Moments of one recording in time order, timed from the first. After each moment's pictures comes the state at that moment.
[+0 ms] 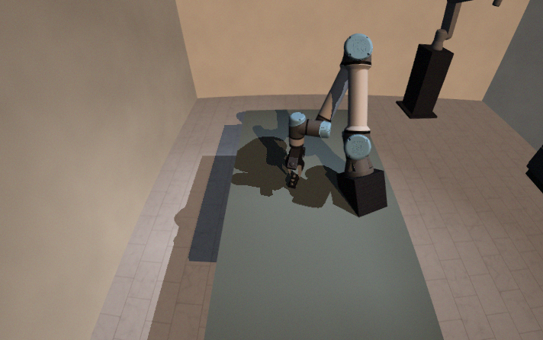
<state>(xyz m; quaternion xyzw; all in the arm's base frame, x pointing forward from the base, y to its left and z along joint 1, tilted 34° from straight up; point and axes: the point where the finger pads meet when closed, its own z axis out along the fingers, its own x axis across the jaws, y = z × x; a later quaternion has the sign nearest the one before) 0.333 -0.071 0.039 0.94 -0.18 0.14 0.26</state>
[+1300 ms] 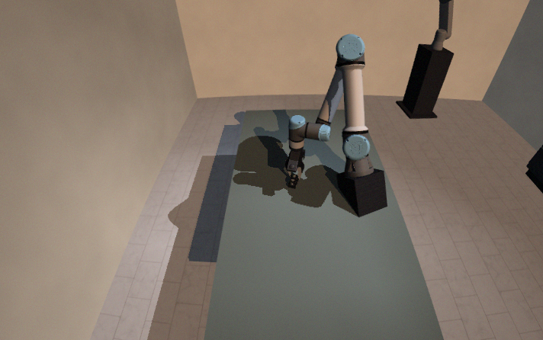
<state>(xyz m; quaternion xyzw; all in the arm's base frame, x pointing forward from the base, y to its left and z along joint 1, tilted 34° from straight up) 0.336 -0.080 0.026 0.94 -0.18 0.14 0.26</state>
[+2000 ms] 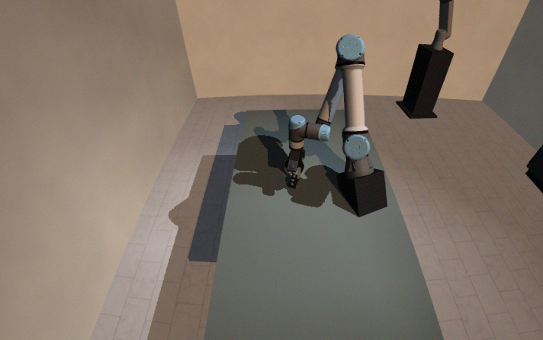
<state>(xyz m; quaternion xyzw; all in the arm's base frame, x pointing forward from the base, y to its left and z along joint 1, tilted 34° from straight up) 0.336 -0.080 0.026 0.94 -0.18 0.14 0.26</state>
